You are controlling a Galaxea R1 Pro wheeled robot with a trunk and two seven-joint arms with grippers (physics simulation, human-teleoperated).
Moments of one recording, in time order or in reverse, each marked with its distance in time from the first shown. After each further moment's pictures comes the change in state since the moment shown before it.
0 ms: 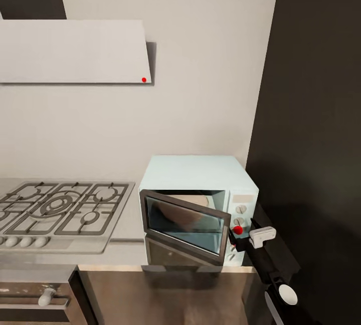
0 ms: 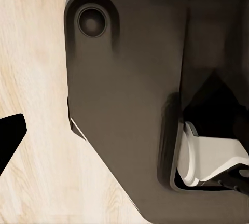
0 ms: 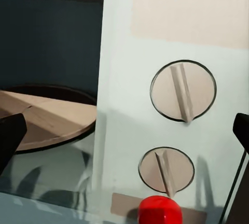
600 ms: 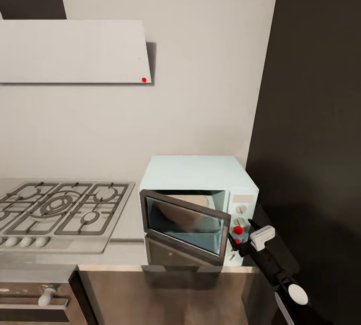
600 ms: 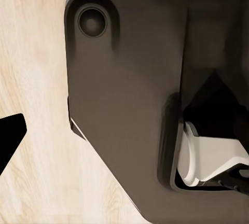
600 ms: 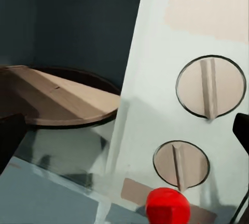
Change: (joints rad) left arm 0.000 0.000 0.000 0.000 0.000 0.000 0.001; right arm 0.000 -0.071 0.008 0.000 0.013 0.002 0.151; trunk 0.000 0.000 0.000
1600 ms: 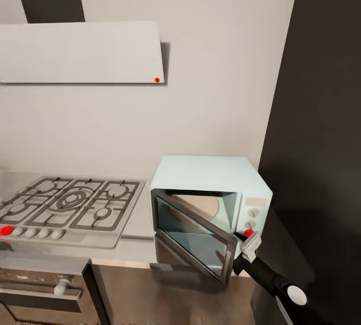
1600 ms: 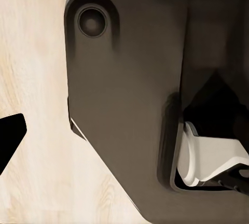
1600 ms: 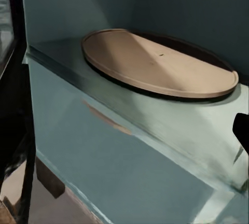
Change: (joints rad) left arm 0.000 0.000 -0.001 0.000 0.000 0.000 0.000; right arm 0.006 -0.003 -0.001 0.020 0.048 0.097 0.269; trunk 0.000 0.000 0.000
